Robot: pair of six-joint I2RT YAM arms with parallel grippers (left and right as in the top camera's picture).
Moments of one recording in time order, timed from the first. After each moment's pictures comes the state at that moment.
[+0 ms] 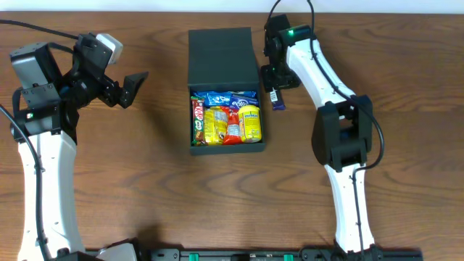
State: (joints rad) left arm 0.27 1.38 1.24 -0.49 0.79 0.56; right arm 0.30 2.49 2.21 -1.19 0.01 0.13
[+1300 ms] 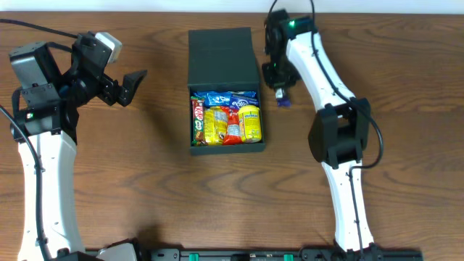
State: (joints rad) left arm 0.27 1.38 1.24 -0.47 0.78 0.56; right arm 0.30 2.55 2.48 -1.47 0.01 0.13
